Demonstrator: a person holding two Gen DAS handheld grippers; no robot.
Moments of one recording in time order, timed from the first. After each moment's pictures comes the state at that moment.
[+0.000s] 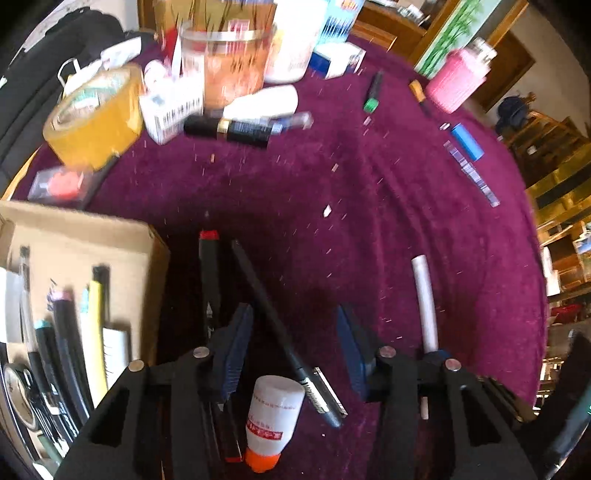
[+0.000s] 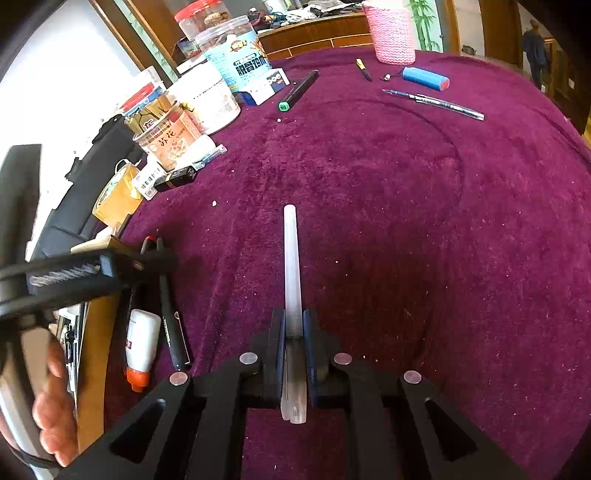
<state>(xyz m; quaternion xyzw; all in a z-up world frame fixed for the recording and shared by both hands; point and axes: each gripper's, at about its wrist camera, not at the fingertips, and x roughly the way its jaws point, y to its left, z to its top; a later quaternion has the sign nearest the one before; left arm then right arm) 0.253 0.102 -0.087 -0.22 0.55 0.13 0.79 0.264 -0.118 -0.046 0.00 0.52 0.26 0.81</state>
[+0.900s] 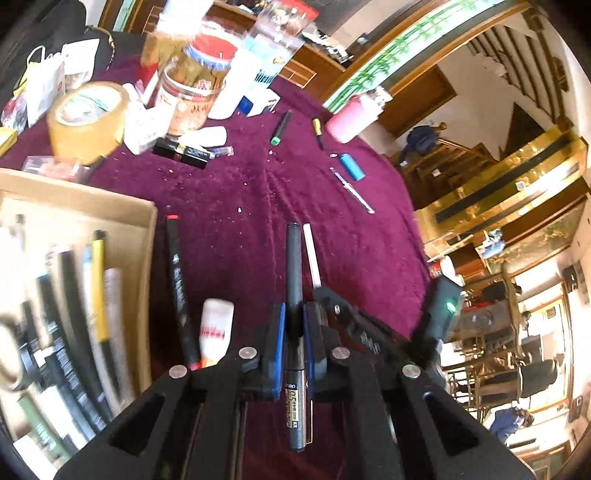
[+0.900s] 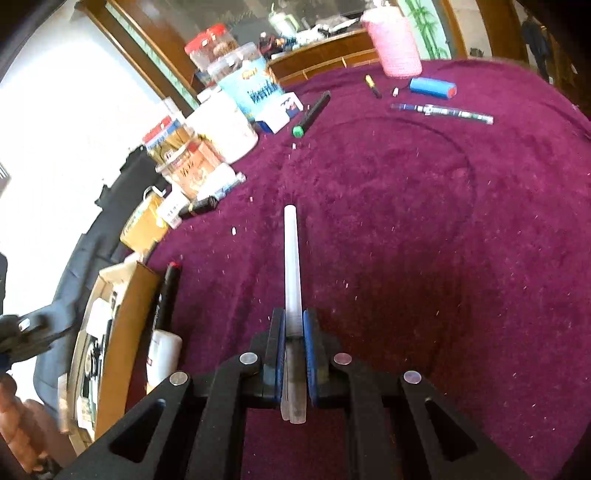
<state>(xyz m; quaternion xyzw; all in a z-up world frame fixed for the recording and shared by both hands) 0.158 0.117 -0.001 -0.32 0.44 -0.04 0.84 0.268 -0.133 -0.045 0.07 0.47 0.31 0.82</state>
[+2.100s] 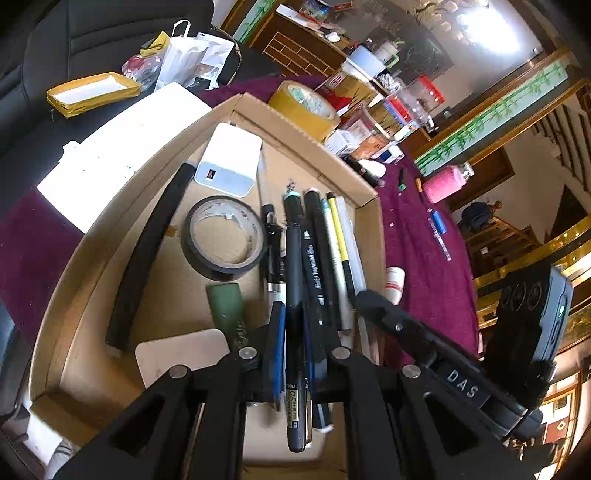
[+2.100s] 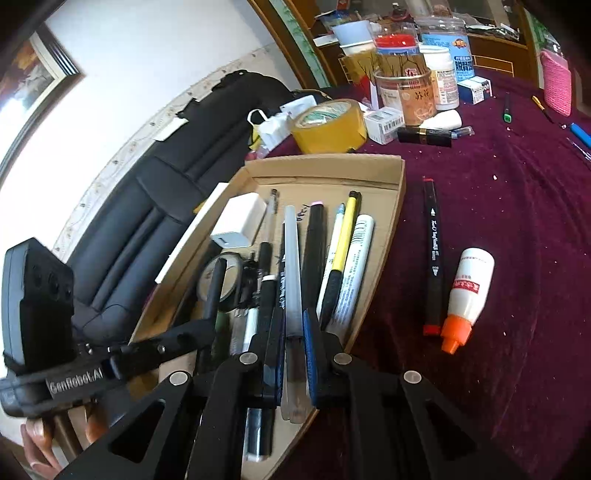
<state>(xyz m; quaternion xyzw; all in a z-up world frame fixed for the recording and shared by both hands) -0.003 0.206 -0.061 -0.39 0.39 0.12 0.83 0.122 0.046 -0.027 -0.03 0.49 0.45 0.75</state>
